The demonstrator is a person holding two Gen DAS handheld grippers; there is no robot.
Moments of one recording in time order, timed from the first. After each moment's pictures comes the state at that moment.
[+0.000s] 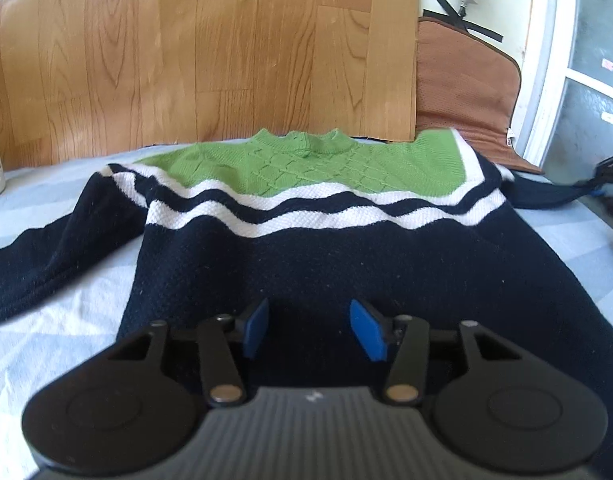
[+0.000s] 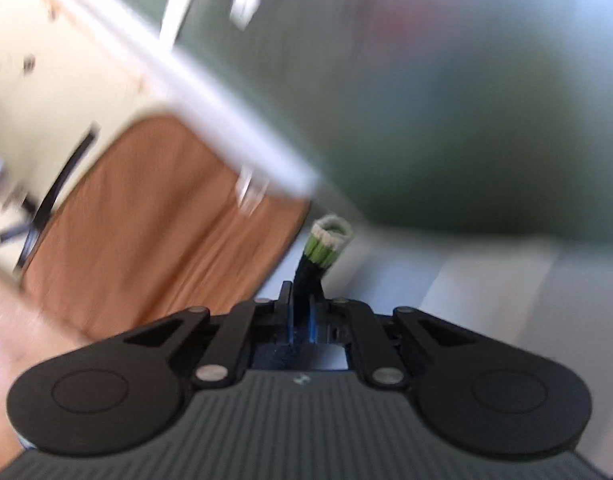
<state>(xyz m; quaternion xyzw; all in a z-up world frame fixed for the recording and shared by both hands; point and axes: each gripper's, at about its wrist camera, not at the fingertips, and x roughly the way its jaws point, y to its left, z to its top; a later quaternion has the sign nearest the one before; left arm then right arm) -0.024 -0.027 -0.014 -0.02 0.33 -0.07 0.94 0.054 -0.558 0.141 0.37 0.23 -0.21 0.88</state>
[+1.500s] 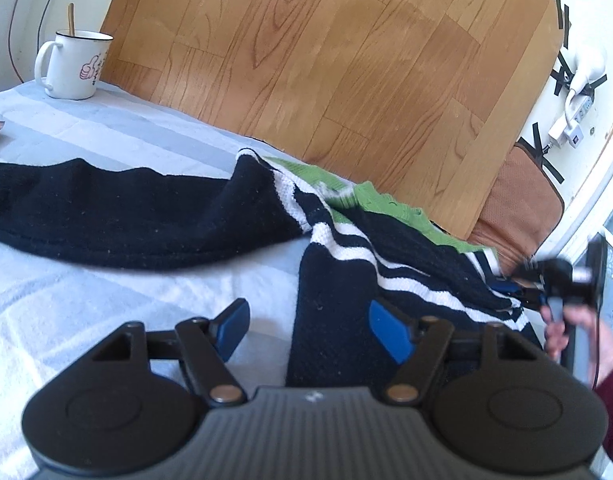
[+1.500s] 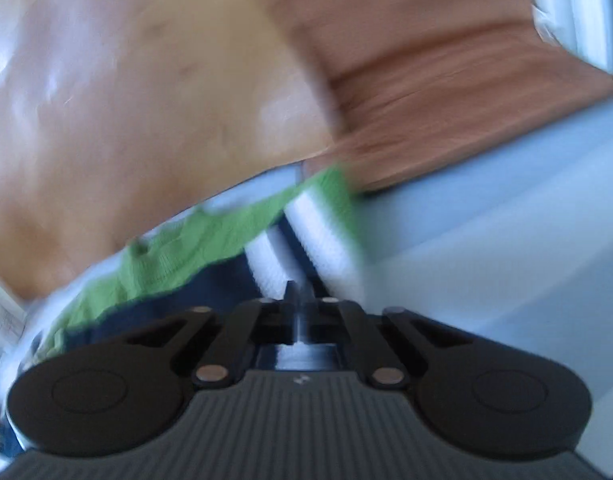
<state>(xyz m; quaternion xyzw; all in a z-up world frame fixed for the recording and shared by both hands) -0.040 0.101 -0.012 -0.23 0.29 -0.03 0.93 0.109 -0.357 0.118 0.24 0.42 0.05 0.87</state>
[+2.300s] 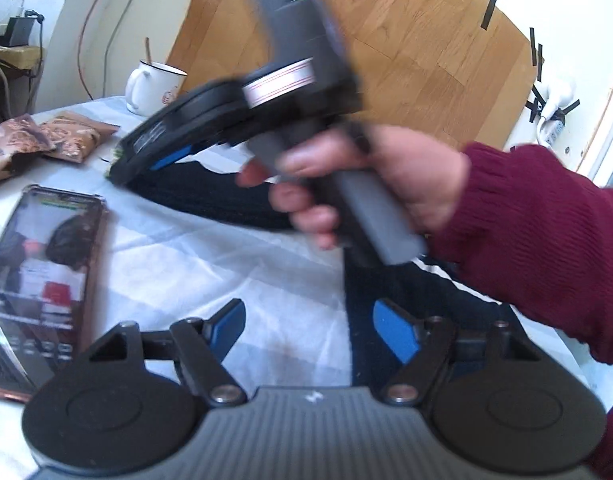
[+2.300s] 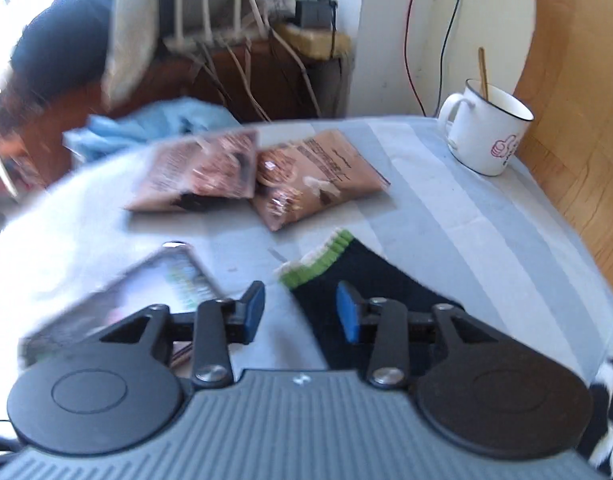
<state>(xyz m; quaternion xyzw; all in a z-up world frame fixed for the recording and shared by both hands) -0.180 0.145 0.006 -0.23 0.24 -0.01 0.94 -0.031 0.192 0.133 -0.25 0.37 0.58 0.68</state>
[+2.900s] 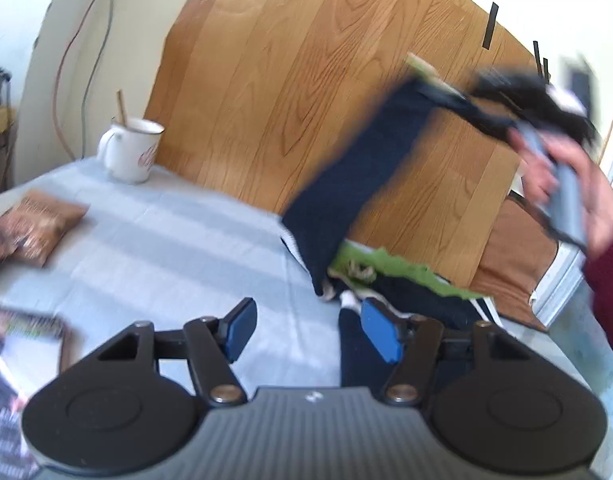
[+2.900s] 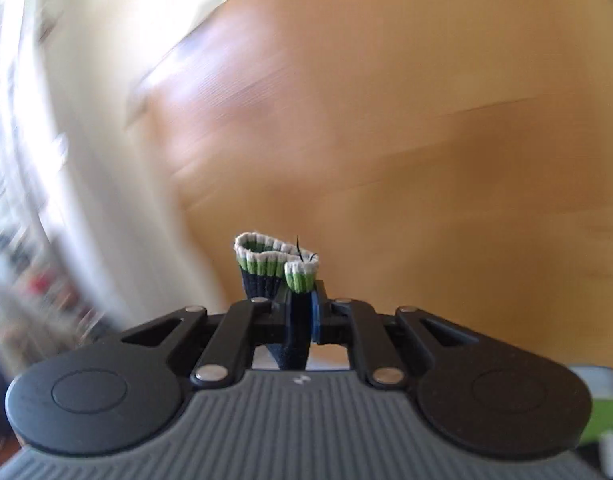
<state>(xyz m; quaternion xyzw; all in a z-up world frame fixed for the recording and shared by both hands) -0.103 0.150 0.050 -0.20 0.21 0.00 0.96 0.165 -0.146 0.281 0.15 0.26 0.33 0.90</state>
